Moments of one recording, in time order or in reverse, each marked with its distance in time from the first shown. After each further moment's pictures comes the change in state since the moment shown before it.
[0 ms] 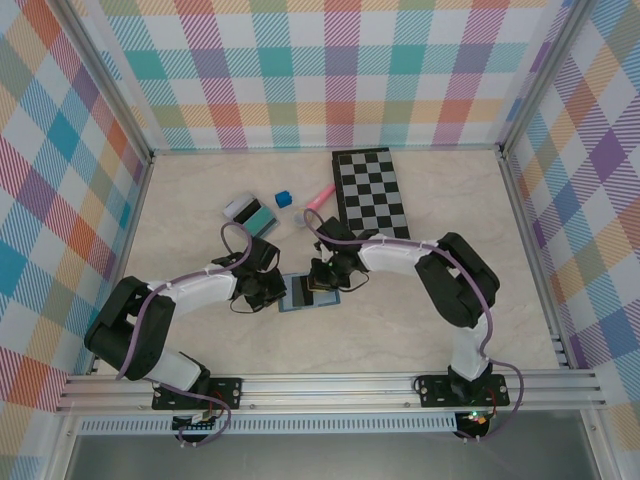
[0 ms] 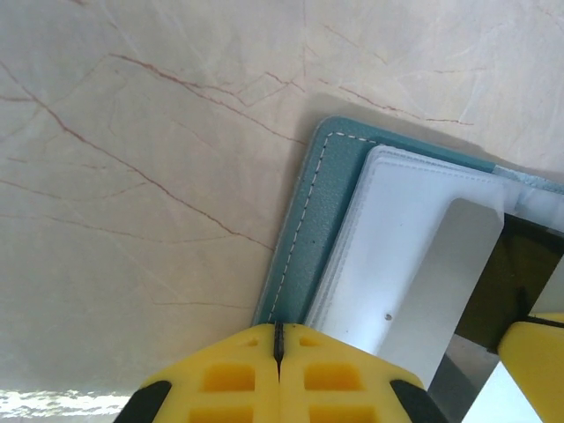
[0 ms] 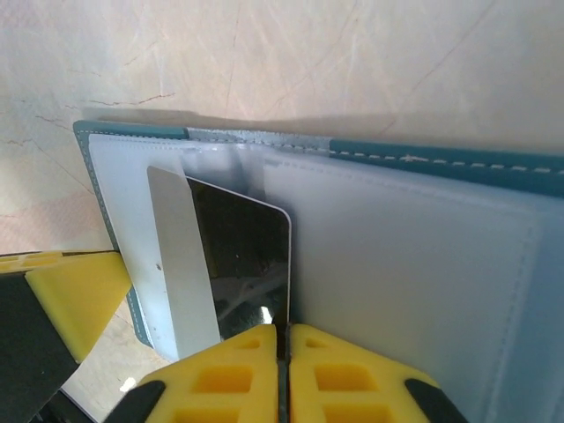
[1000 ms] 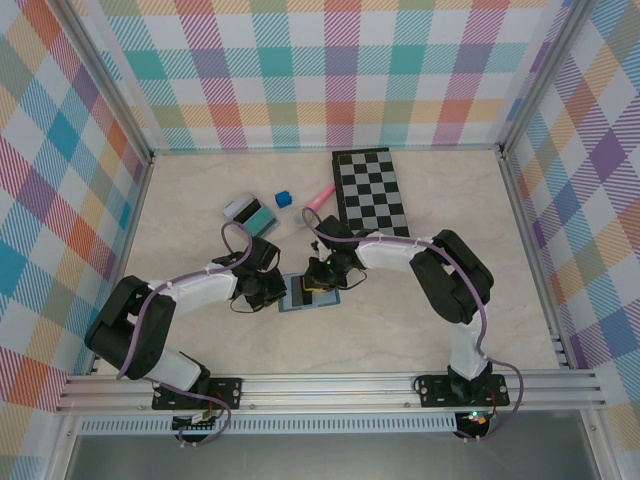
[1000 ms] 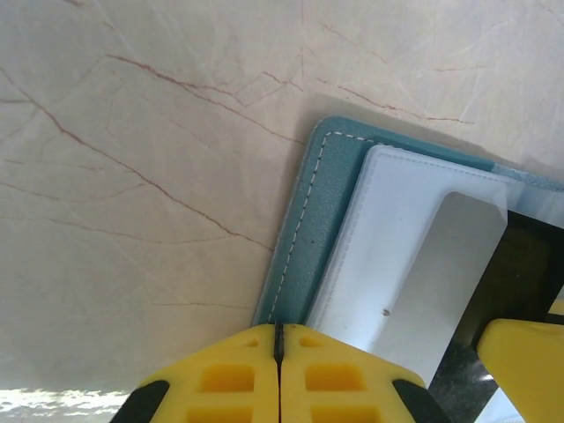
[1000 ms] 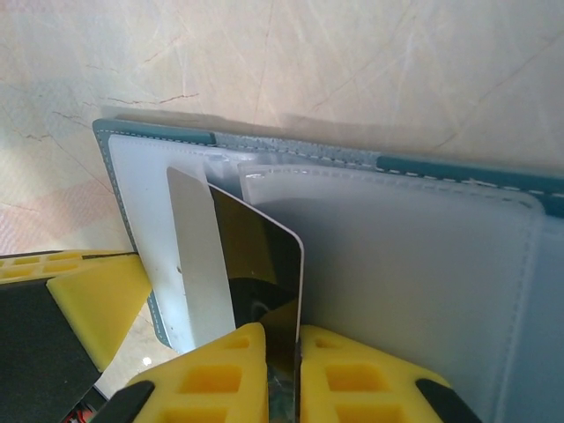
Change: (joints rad) left arm 0.000 0.003 0.006 -0.008 0.001 0.007; right arm -0.006 0.042 0.032 0.006 -0.060 0.000
